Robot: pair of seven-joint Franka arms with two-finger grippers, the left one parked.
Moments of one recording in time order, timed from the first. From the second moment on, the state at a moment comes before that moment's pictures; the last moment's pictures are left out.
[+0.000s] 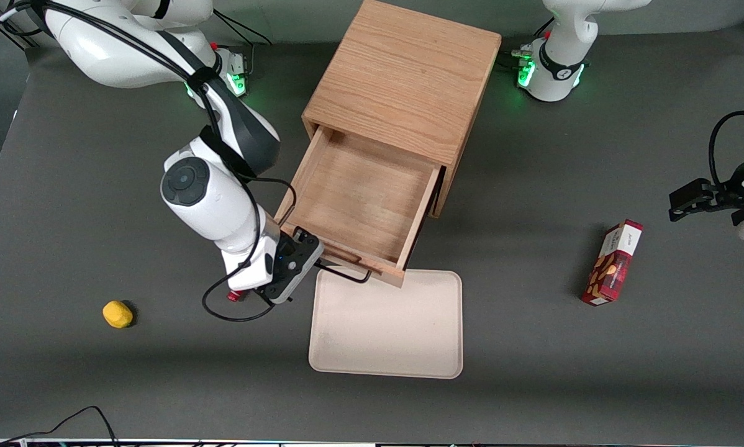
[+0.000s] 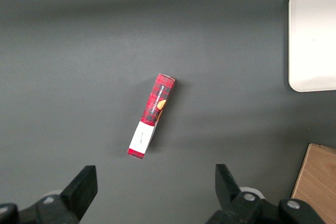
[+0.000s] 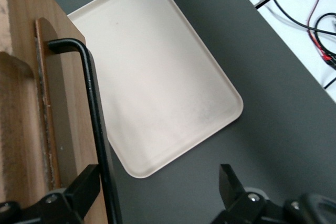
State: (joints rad) arm 0.06 0.59 0.52 -1.44 -0.20 2.22 -0.37
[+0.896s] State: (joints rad) arm -0.03 0.45 0.49 -1.32 0.12 2.01 -0.37
